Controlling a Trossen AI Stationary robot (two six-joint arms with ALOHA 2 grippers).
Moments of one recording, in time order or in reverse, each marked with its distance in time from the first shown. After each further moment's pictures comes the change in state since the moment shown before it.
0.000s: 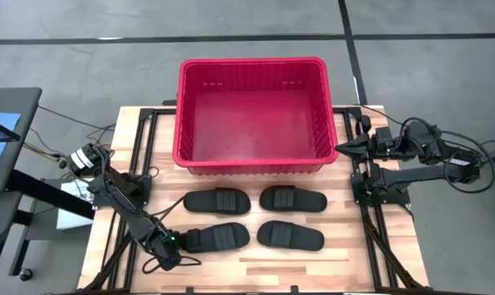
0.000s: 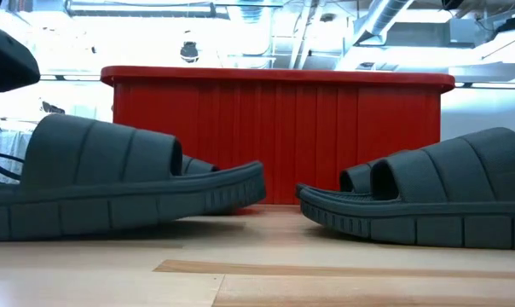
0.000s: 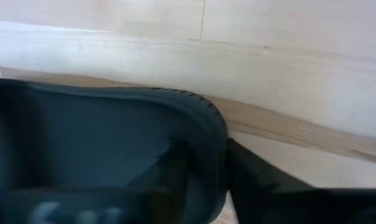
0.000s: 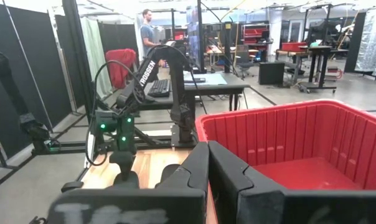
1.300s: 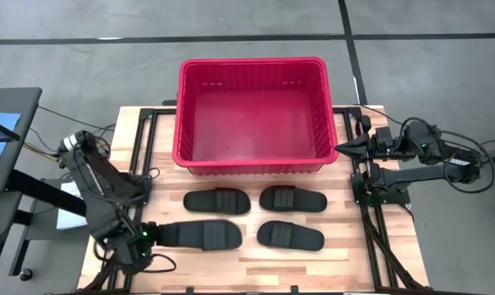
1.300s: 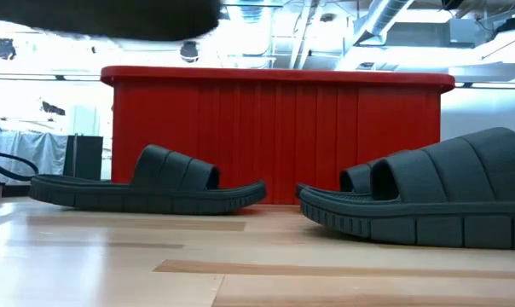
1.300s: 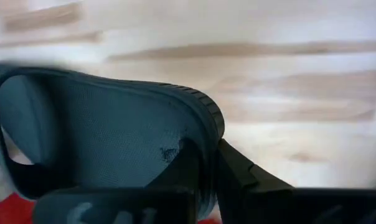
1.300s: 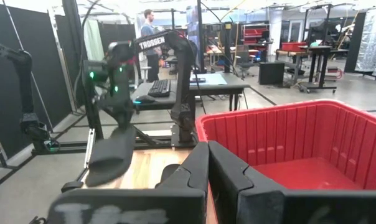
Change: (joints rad) left arm -0.138 -0.247 0.513 -0.836 -0.146 0.046; right arm 0.000 0.000 0.000 0.000 0.000 0.000
